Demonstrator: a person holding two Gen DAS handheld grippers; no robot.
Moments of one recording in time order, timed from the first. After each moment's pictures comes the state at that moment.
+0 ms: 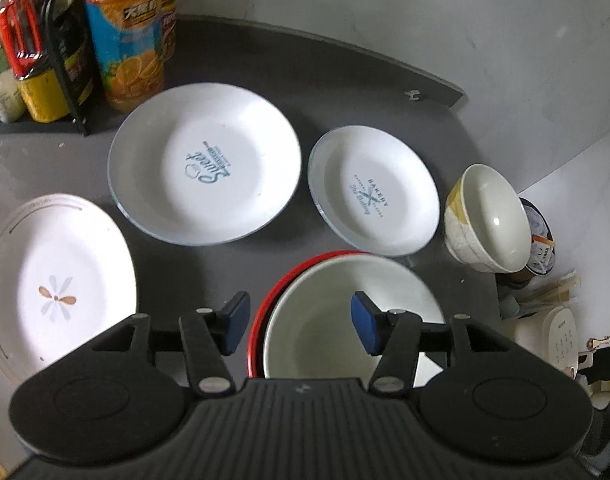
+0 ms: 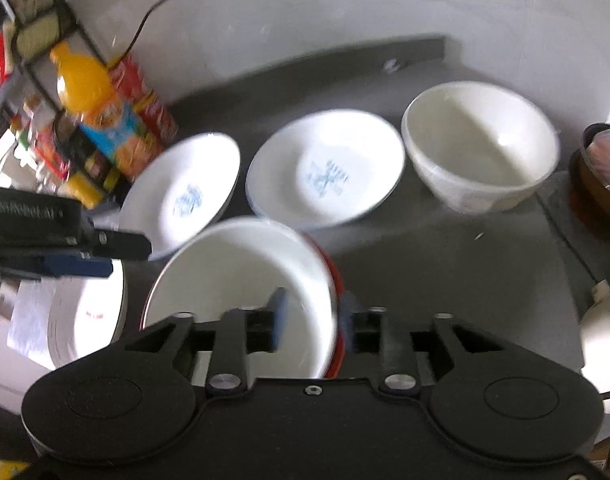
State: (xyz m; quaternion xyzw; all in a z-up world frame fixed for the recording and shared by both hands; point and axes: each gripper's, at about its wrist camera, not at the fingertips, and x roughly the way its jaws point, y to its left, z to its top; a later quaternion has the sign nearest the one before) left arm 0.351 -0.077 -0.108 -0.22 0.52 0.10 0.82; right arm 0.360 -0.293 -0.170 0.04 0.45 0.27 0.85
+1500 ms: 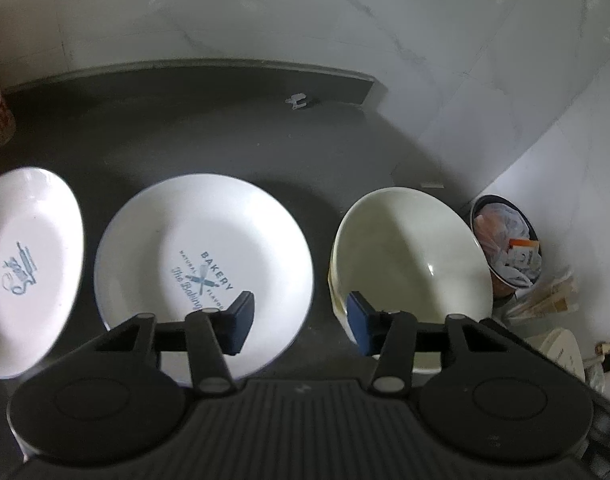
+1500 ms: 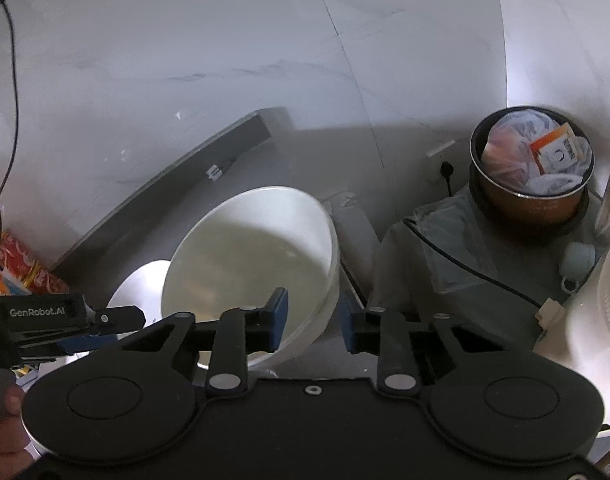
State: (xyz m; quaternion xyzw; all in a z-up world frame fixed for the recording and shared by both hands) left arm 0.505 -0.201 -0.158 -0.16 0.50 0.05 0.85; right arm 0.488 -0.431 -0.219 0.18 0.41 0.14 0.88
